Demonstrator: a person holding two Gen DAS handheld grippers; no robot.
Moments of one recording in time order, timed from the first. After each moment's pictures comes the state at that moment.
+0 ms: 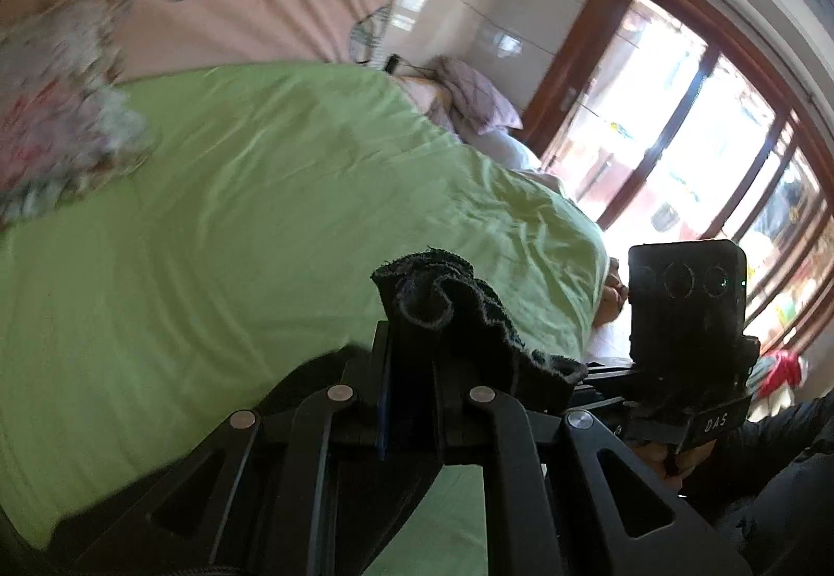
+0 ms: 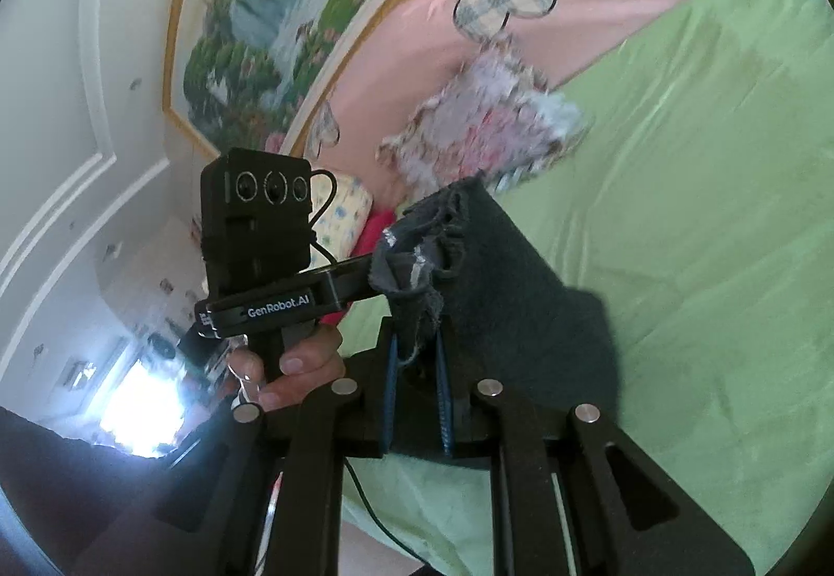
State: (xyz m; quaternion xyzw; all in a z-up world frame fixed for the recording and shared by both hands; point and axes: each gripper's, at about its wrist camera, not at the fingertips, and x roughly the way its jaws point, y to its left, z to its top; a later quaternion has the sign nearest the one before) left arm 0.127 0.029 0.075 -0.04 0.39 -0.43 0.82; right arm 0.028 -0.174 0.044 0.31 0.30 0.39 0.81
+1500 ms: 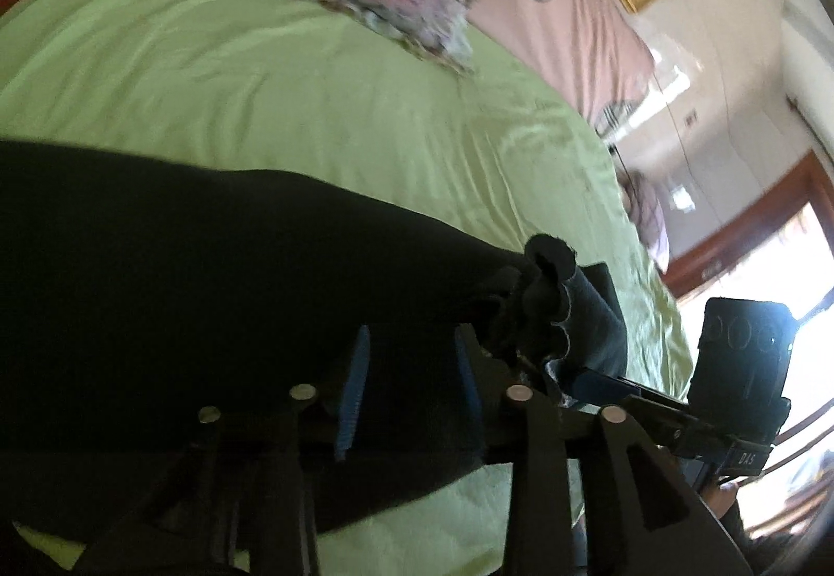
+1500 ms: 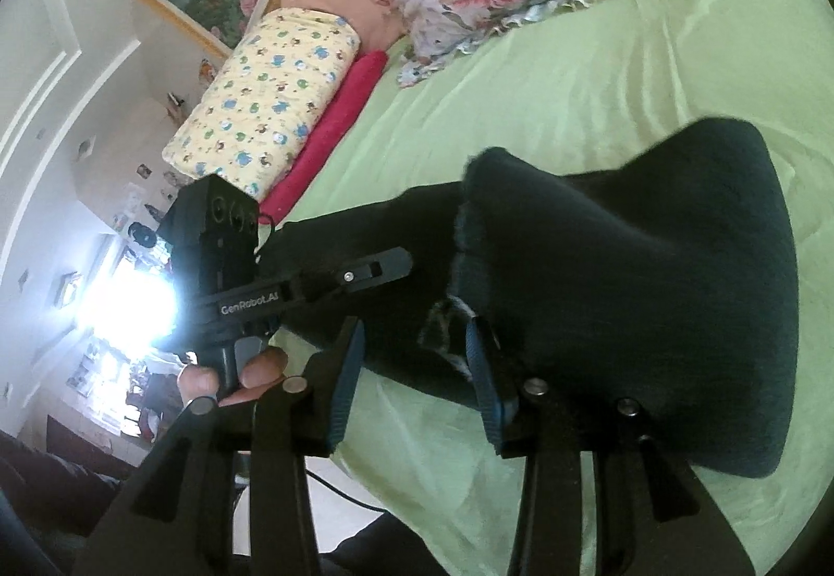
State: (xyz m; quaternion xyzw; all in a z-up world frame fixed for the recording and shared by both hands) left arm 0.051 0.200 -0.033 -0.27 0.43 -0.15 0.85; right arm 0.053 -0.057 -0.006 0.20 0.44 0.44 0.76
